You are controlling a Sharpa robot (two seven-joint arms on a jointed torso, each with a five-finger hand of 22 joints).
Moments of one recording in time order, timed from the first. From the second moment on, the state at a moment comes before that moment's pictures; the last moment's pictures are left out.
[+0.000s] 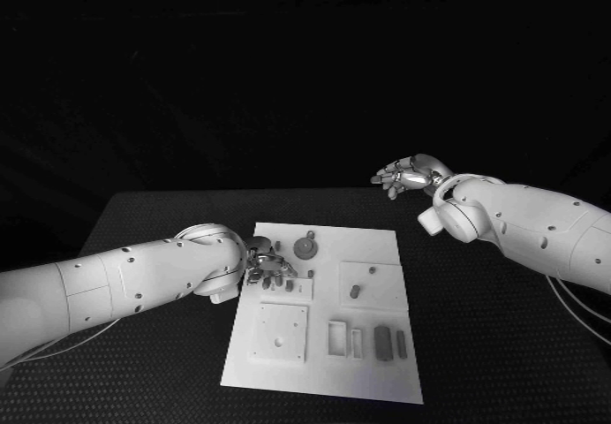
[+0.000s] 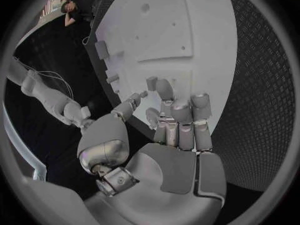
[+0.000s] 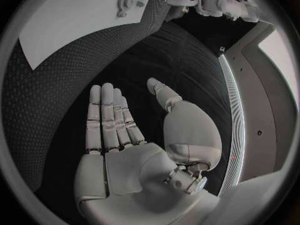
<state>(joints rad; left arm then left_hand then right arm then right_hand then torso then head) 1.24 -0.66 -0.20 1.32 -1.01 0.02 -0.42 0.56 -0.18 0.71 -0.11 0.05 1.00 0.07 0.34 0.60 1.36 -0.04 0.62 0.71 1.25 -0.16 1.35 0.70 0.09 1.00 -0.16 1.07 1.21 1.31 -0.58 -0.12 0.95 -0.57 -0.24 0.11 0.93 -0.14 0.49 -0.21 0.27 0.69 0.18 0.28 0.45 0.76 0.13 0.84 0.51 0.92 0.06 0.76 0.83 0.25 0.79 0.16 0.53 1.20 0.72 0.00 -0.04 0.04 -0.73</state>
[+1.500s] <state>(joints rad) 1.31 -0.49 -0.14 0.98 -1.13 0.03 -0.38 0.68 -0.16 0.69 -0.12 0.05 0.85 0.14 0.32 0.61 1.22 0.02 0.46 0.60 1.15 -0.09 1.14 0.61 0.07 0.88 -0.12 0.91 1.16 1.31 -0.58 -0.12 0.94 -0.57 -0.24 0.11 0.93 -0.14 0.49 -0.21 0.27 0.69 0.18 0.28 0.45 0.76 0.13 0.85 0.51 0.92 0.06 0.76 0.83 0.25 0.79 0.16 0.53 1.21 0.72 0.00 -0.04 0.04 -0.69</state>
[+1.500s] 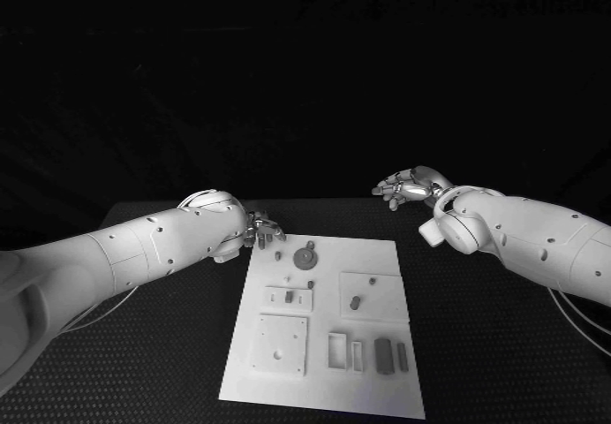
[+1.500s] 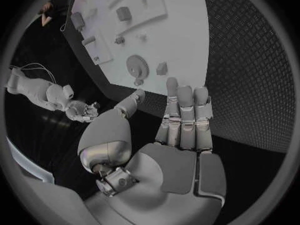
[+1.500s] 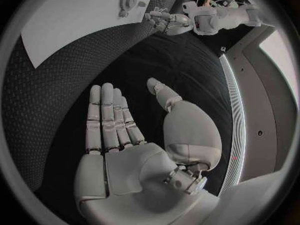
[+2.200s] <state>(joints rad) 1.28 -0.45 -0.14 0.92 -1.14 0.07 -0.35 0.70 -0.11 0.67 -0.13 0.05 0.92 0.11 0.35 0.62 1.22 0.01 0.46 0.60 1.14 -0.09 1.14 0.62 0.06 0.87 -0.12 0.91 1.17 1.31 -0.57 -0.12 0.95 -0.57 -0.24 0.11 0.93 -0.14 0.49 -0.21 0.27 0.69 0.18 0.28 0.45 0.76 0.13 0.85 0.50 0.92 0.06 0.76 0.83 0.25 0.79 0.16 0.53 1.21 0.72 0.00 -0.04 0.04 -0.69</state>
